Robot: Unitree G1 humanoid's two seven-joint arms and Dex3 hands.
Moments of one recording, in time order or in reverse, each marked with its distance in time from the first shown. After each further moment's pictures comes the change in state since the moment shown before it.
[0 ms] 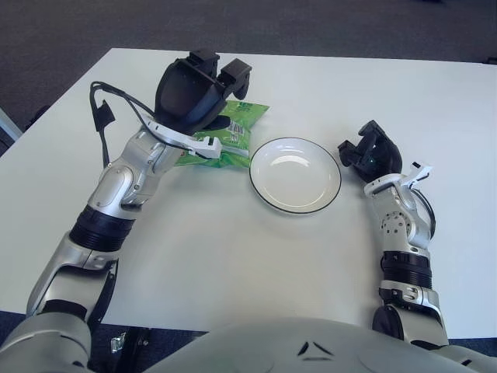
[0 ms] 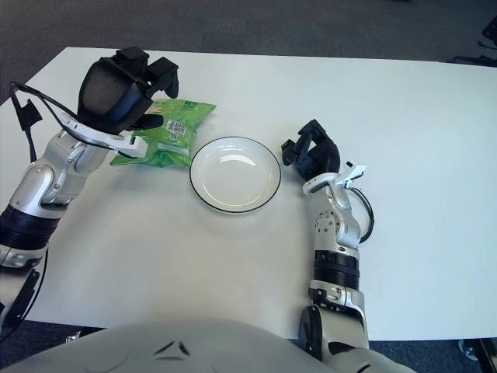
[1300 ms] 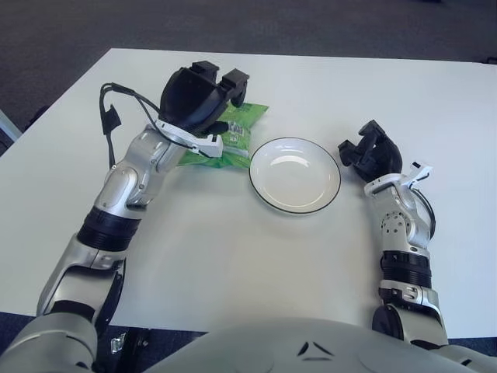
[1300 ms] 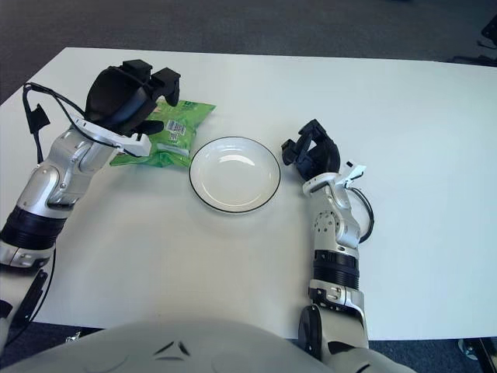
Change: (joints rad) left arm 0.004 -0.041 0.025 0.060 0.012 0.036 -0.193; right arm -0.002 0.001 -0.001 0.002 0.000 -0.003 0.000
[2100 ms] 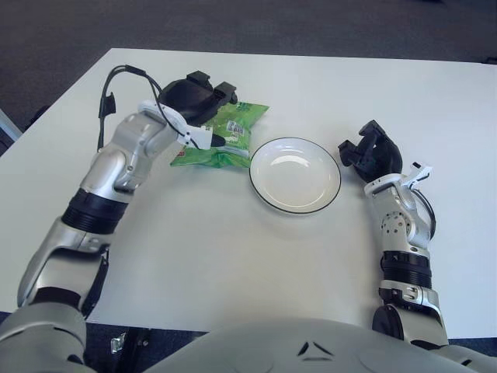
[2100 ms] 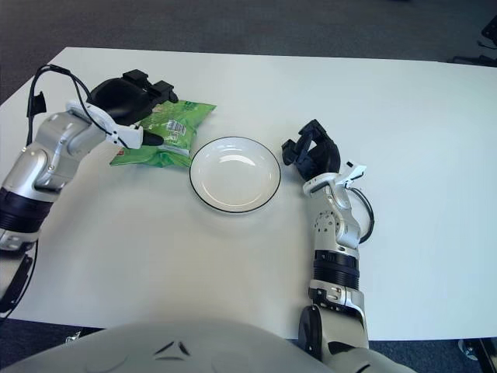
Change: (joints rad) left arm -0.128 0.107 -0.048 0.145 -0.099 0.027 -0.476; right arm 0.001 -0.001 -0.001 0.000 0.000 0.000 0.001
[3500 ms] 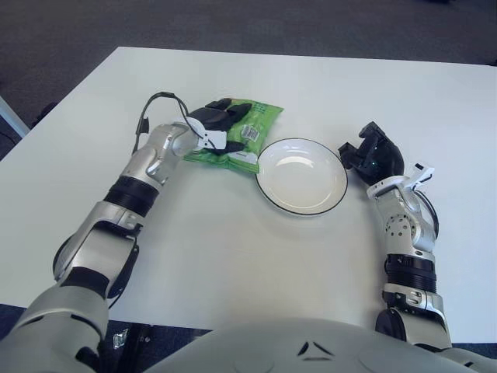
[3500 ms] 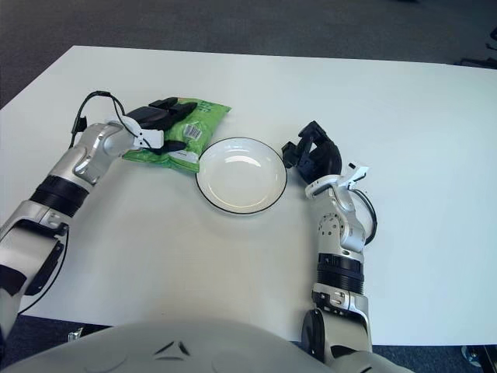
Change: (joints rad) left arm -0.082 -0.195 -0.123 0.400 -0.165 -0.029 0.069; right arm 0.025 -0.019 0.002 -0.048 0.005 0.056 0.037
